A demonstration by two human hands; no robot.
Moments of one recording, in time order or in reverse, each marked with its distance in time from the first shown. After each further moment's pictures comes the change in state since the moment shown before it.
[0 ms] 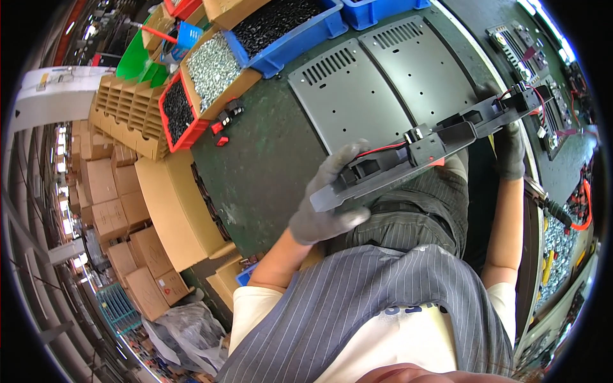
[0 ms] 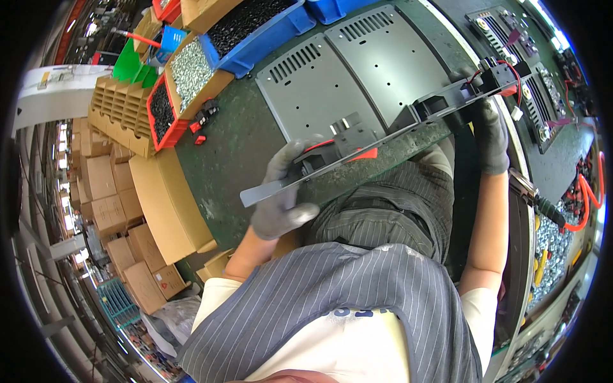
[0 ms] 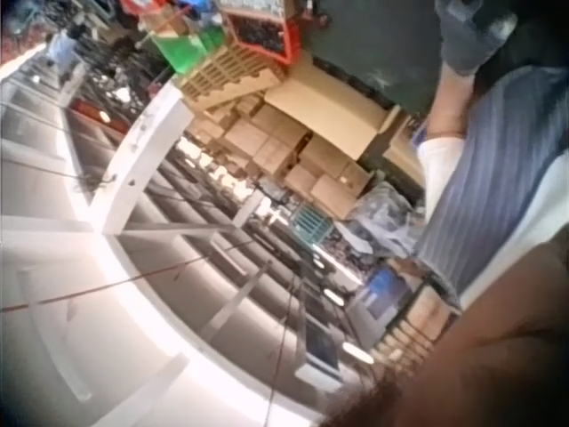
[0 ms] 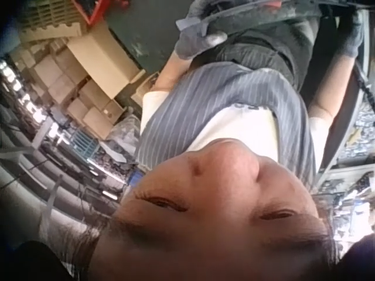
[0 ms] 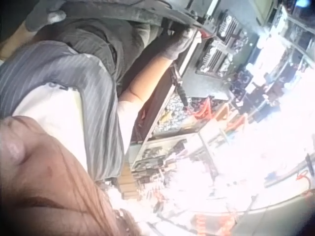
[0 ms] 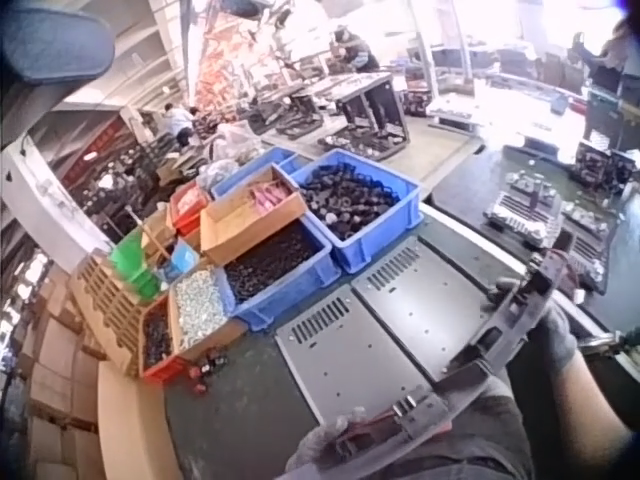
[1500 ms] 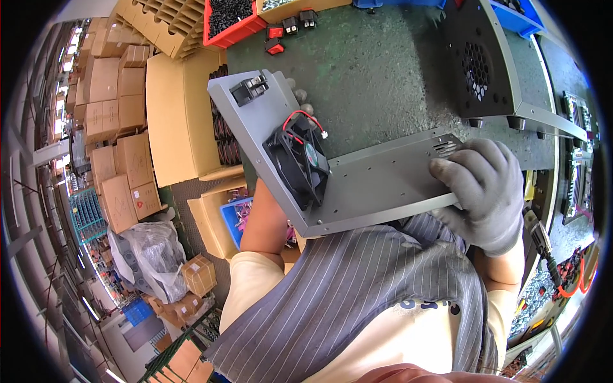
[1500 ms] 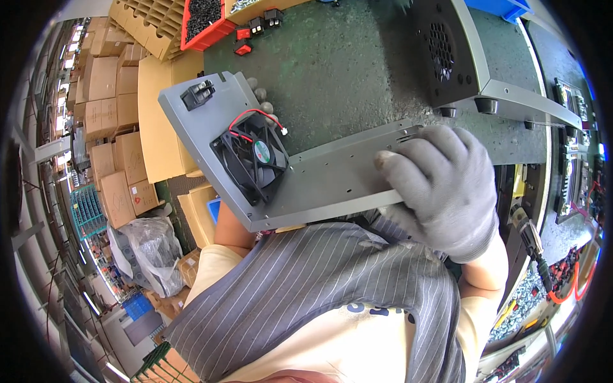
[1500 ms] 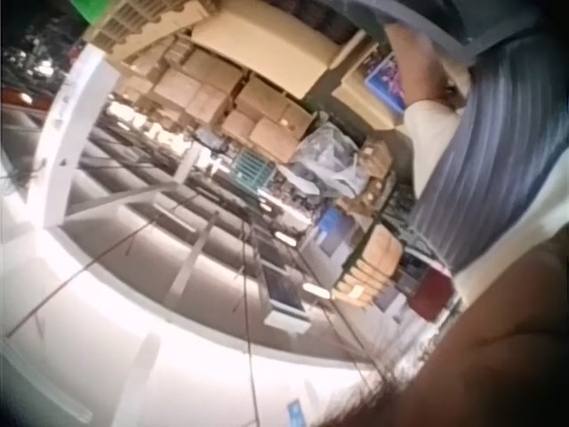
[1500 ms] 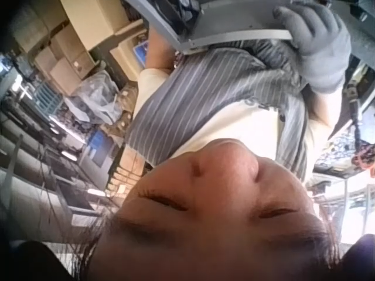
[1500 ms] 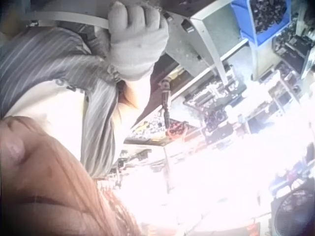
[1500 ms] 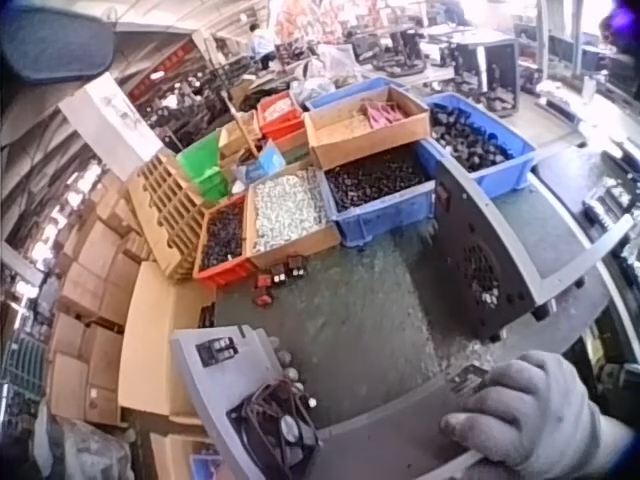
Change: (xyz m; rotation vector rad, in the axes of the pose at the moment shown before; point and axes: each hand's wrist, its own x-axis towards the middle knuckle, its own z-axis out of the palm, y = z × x) left_hand -0.090 0.000 -0.137 -0.868 0.586 -0.073; right_hand -0.019 -0.107 0.248 -1.232 -0.940 -0.669
